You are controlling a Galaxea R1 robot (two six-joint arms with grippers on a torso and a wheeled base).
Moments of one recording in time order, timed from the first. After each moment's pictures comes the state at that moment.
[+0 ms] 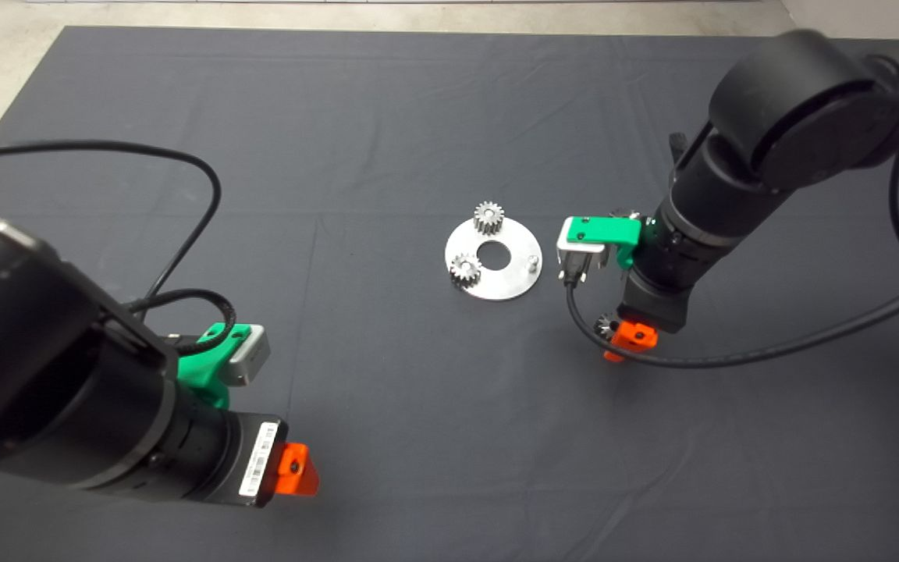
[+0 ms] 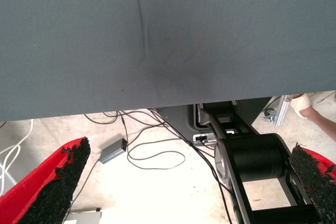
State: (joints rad) left arm -0.57 2.29 -0.37 0.05 1.50 -1.85; right arm 0.49 2.52 -0.90 -0.08 -1.53 0.52
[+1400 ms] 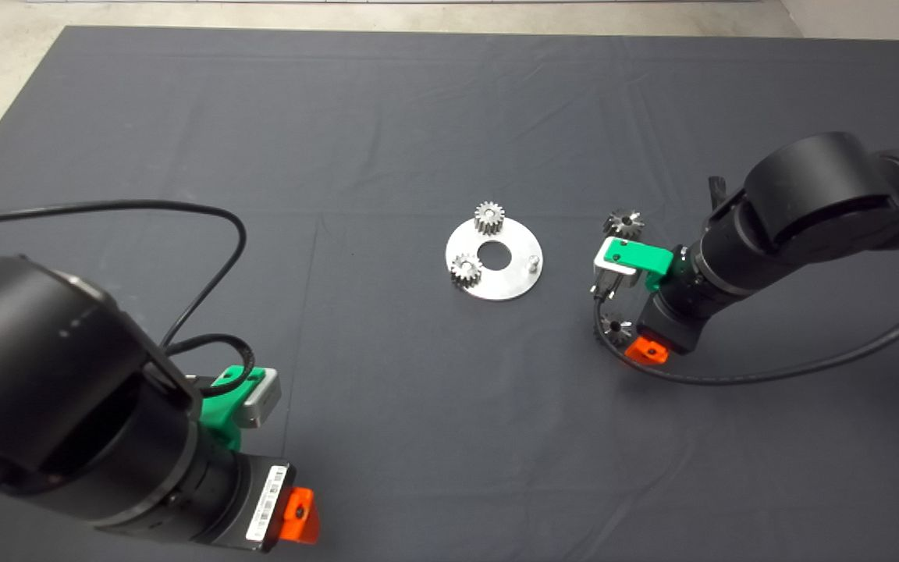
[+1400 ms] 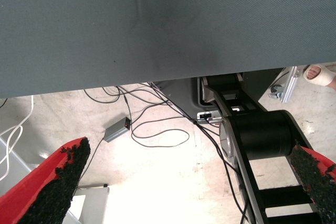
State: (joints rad) left arm -0.46 2.32 -0.37 0.05 1.53 -1.85; right arm 0.36 2.38 -0.83 -0.33 -1.53 0.64
